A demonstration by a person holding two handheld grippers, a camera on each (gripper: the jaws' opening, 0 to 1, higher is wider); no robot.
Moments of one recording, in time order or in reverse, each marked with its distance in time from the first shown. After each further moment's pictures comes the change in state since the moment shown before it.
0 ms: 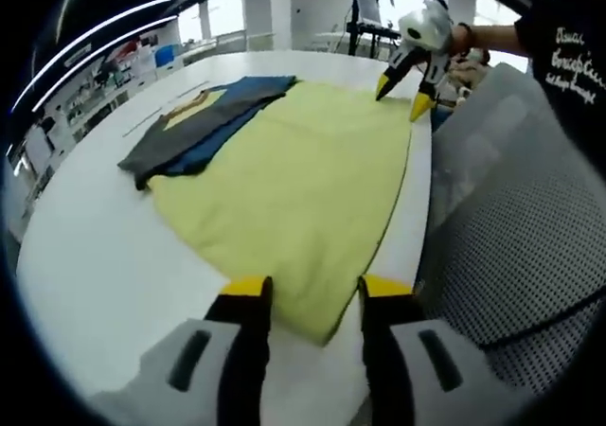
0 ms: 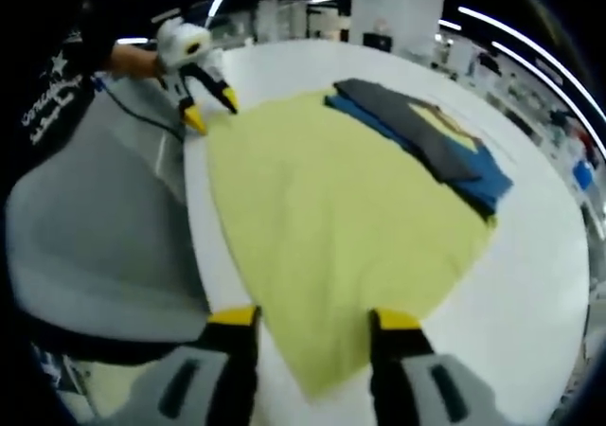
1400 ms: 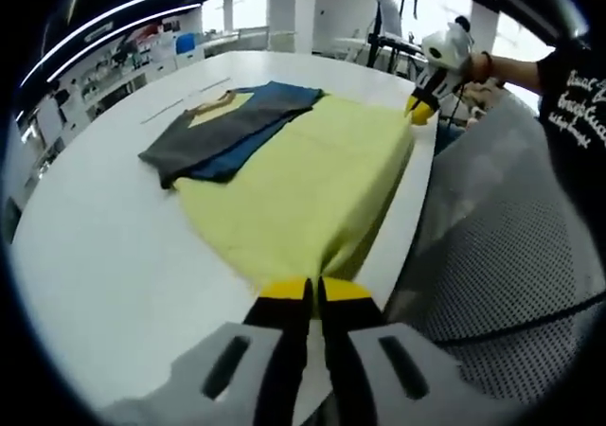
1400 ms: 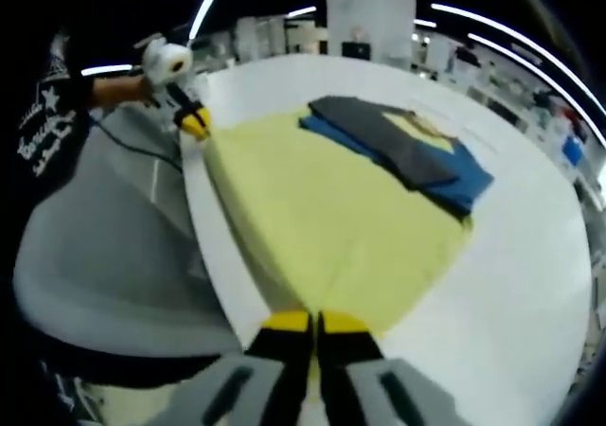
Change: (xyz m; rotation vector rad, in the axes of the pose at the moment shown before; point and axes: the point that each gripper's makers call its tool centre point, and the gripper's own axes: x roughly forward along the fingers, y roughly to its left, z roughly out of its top) left arm -0.036 -0.005 0.002 -0.126 -0.002 0.019; right arm -0.022 0.014 0.011 0.100 -0.066 -0.004
